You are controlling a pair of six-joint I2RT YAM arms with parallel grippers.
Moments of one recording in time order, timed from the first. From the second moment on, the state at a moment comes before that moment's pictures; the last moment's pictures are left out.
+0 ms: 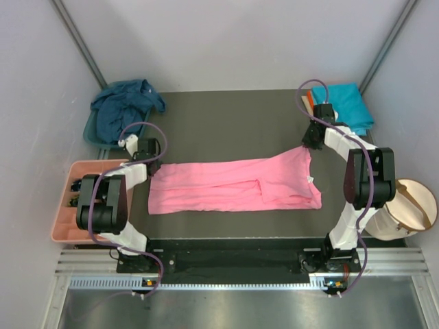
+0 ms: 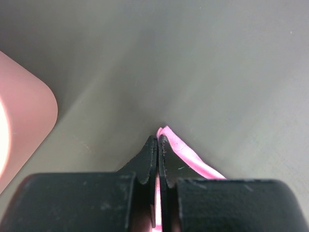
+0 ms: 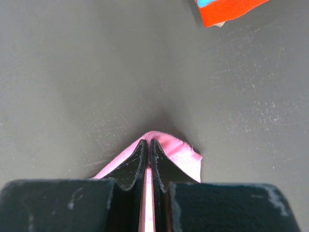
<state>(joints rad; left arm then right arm) -0.03 1.60 0.76 0.00 -0.35 -0.70 0.05 1.83 1.26 -0.39 0.09 0.50</state>
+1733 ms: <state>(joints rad) 0.01 1.57 0.79 0.02 -0.34 -0.72 -0.01 1.73 1.19 -0.32 0.11 0.52</state>
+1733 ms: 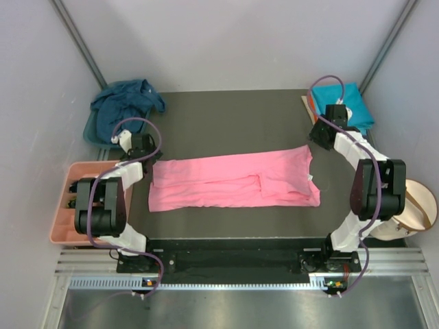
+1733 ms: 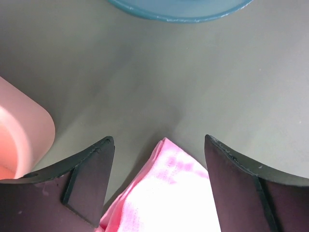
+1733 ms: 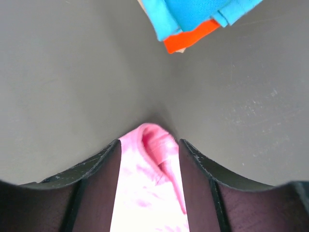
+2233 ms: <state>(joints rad) 0.02 1.51 0.78 0.05 -0.27 -0.68 0.04 1.52 1.09 -0.30 0.05 0.51</state>
